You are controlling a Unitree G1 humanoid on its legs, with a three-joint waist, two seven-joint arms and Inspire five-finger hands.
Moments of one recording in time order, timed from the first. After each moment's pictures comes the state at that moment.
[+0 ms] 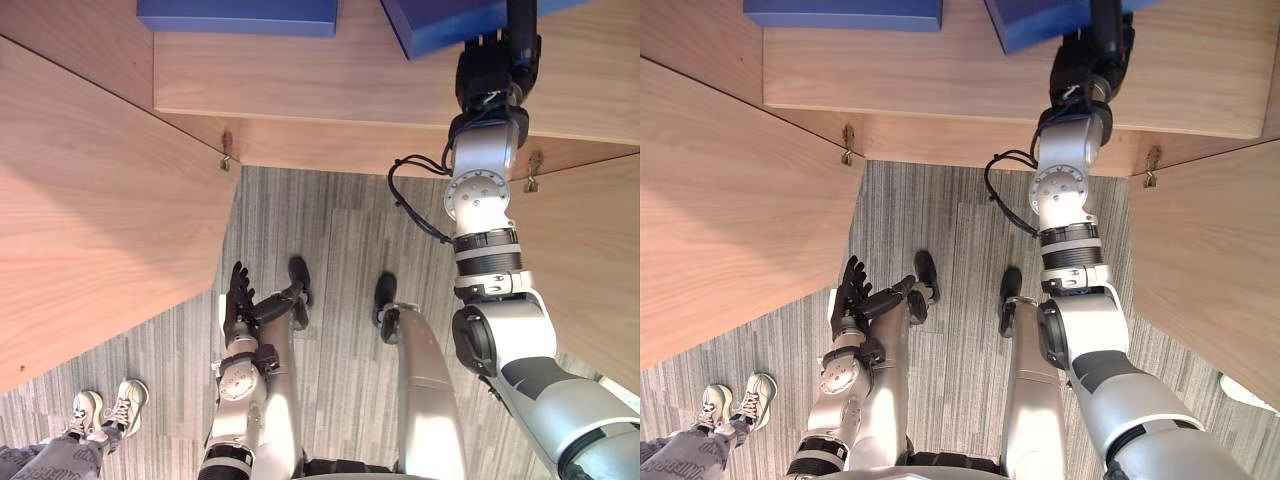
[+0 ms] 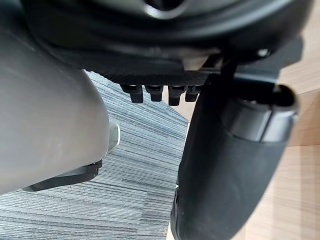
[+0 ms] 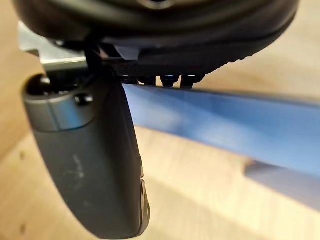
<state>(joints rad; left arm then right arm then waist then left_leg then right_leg) -0.02 -0.05 0.05 0.37 -0.14 -0.18 0.24 -1.10 -0.19 -0.03 0.44 1.09 -0.27 -0.36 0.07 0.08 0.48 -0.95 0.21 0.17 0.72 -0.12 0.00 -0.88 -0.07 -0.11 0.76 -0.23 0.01</state>
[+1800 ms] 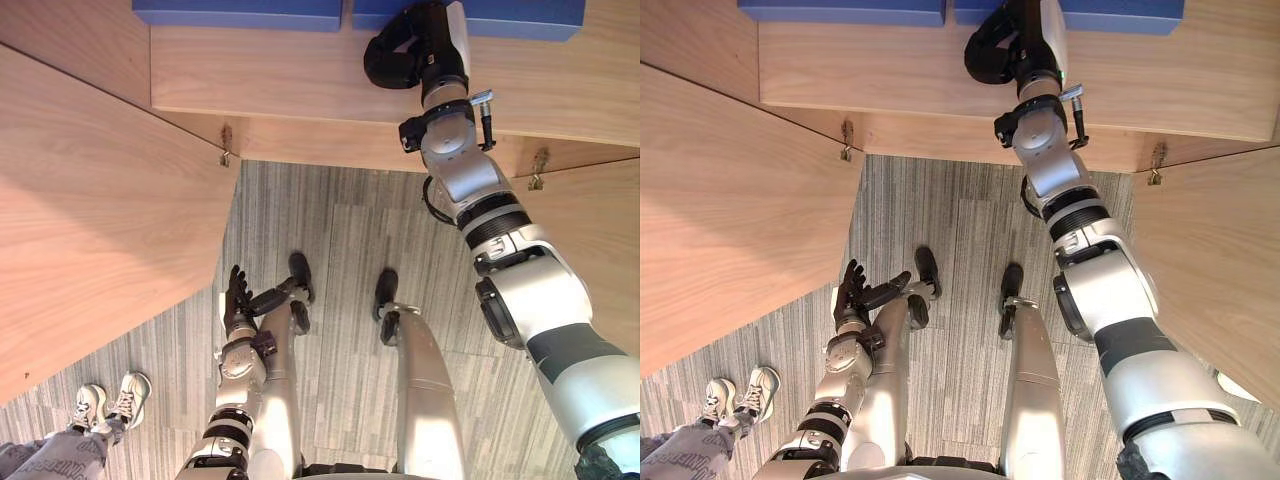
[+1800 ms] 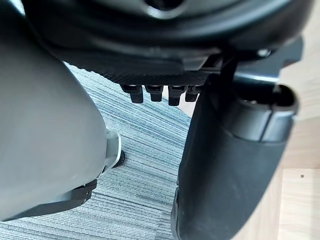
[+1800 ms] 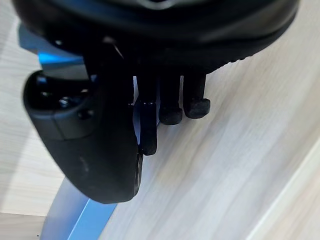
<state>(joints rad) -0.22 -0.01 0.11 0.70 -0.23 -0.25 0.24 -1.31 -0.35 0.27 0.92 0.02 0.02 -0.32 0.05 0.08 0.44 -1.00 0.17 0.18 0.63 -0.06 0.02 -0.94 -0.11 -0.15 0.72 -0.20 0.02</state>
